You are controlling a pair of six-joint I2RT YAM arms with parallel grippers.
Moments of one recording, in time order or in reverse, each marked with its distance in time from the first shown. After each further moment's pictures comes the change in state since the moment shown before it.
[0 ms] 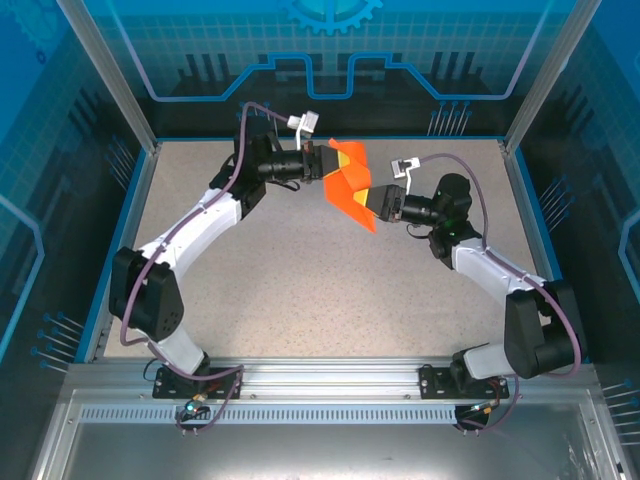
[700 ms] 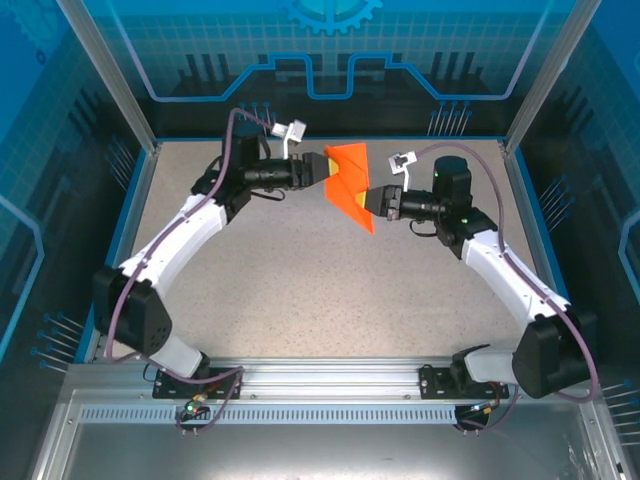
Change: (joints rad) left arm 0.039 -0.134 -0.038 -0.316 -0.102 0.228; right arm 0.050 -0.106 0.245 -0.760 0.182 -0.530
